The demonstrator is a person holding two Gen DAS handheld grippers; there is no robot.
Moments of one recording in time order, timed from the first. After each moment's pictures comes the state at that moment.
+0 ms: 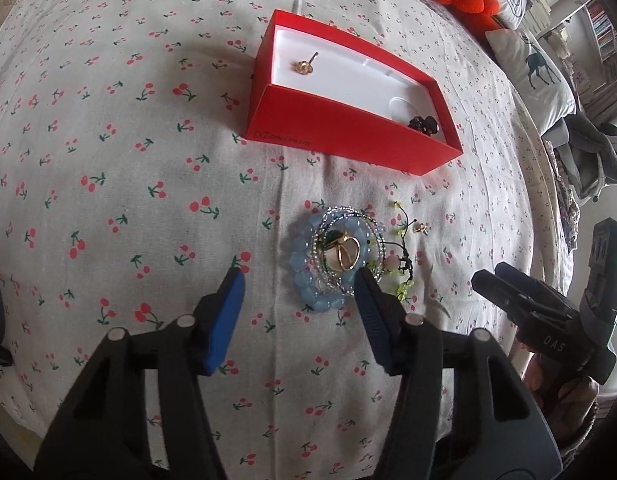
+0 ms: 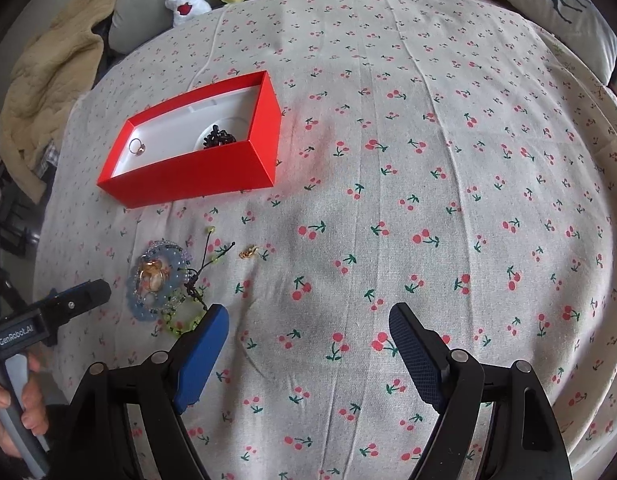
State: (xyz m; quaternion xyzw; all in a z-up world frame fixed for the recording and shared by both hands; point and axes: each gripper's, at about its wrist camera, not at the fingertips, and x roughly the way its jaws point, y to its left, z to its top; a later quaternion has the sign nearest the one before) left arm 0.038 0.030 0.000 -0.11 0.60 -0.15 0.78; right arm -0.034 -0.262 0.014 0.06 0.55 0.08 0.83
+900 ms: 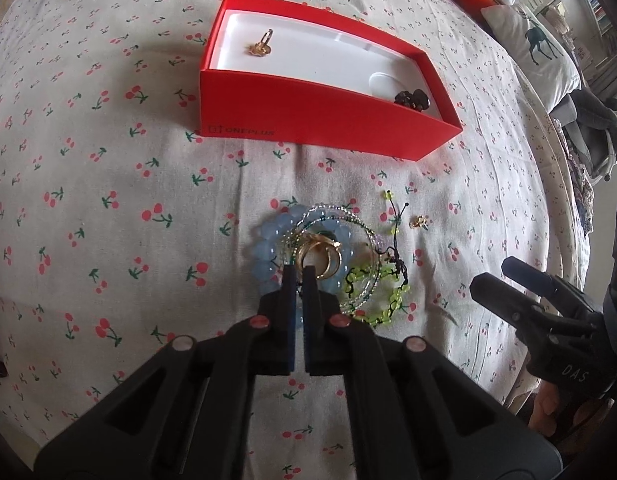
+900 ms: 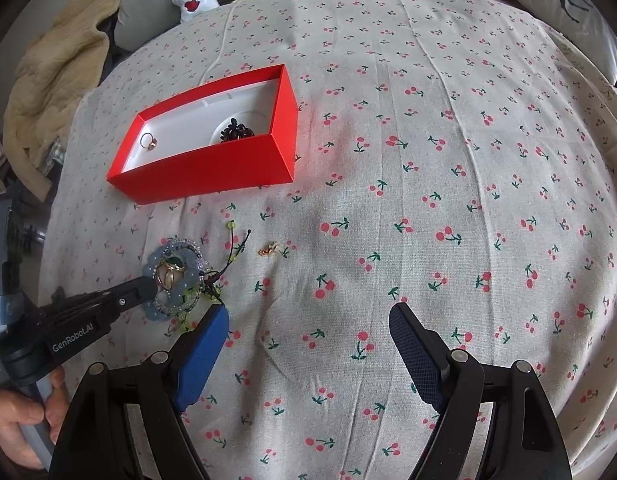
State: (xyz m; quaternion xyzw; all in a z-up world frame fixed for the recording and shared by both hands) left arm 0.043 -0.002 -0.008 -0.07 0.60 -0.15 0.79; right arm -0.032 -0.251 0.012 0.07 0.55 0.10 0.82
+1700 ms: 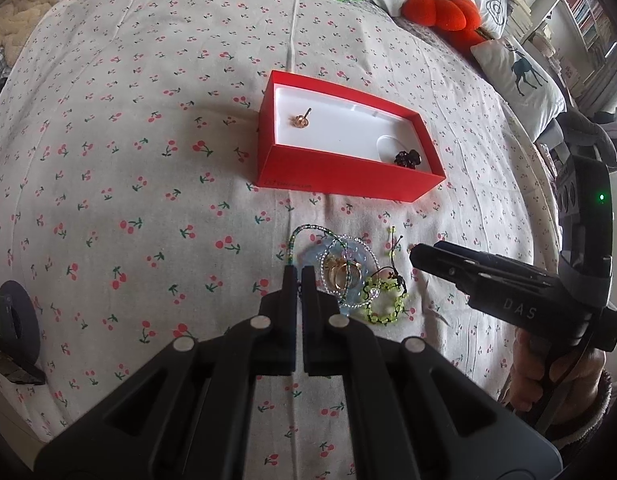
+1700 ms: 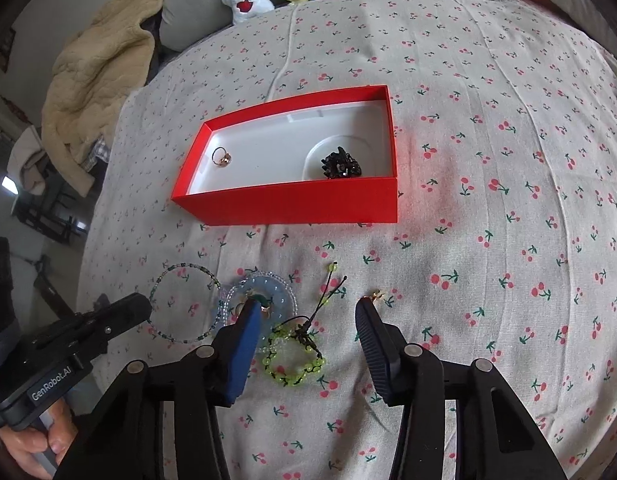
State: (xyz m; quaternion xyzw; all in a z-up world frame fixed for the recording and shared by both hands) left arm 0.034 0.044 0.033 -0.08 0.54 -0.14 0.83; right arm 0.002 -0.198 0.015 0.09 0.55 0.18 0.81
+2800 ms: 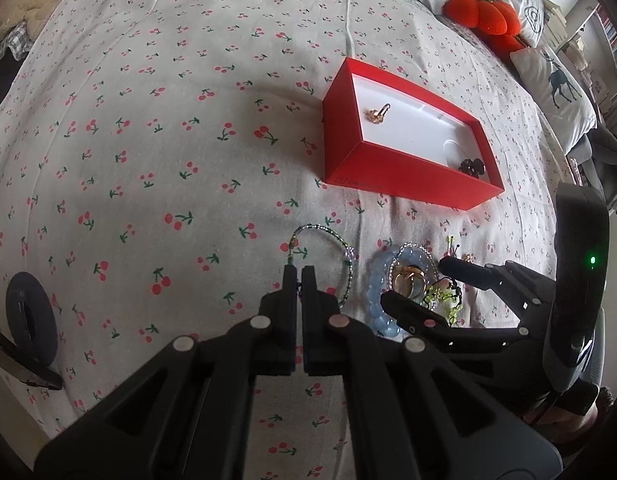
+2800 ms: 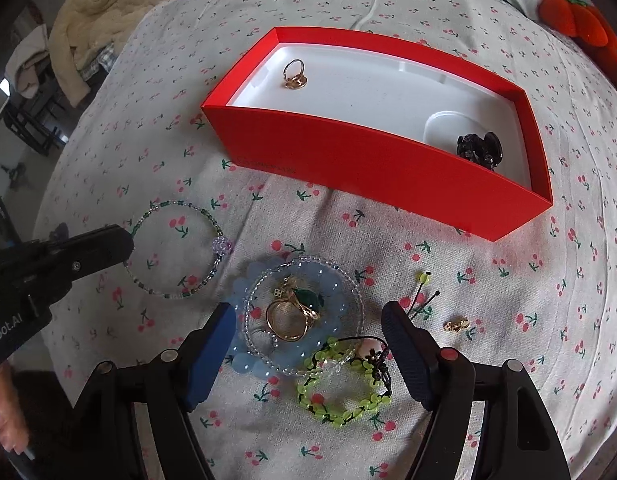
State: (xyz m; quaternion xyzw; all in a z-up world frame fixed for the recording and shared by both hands) left arm 0.051 0.075 0.010 -0.09 0.57 -0.09 0.81; right arm 0.010 -0.113 -0.022 -0.07 0.57 0.19 0.80
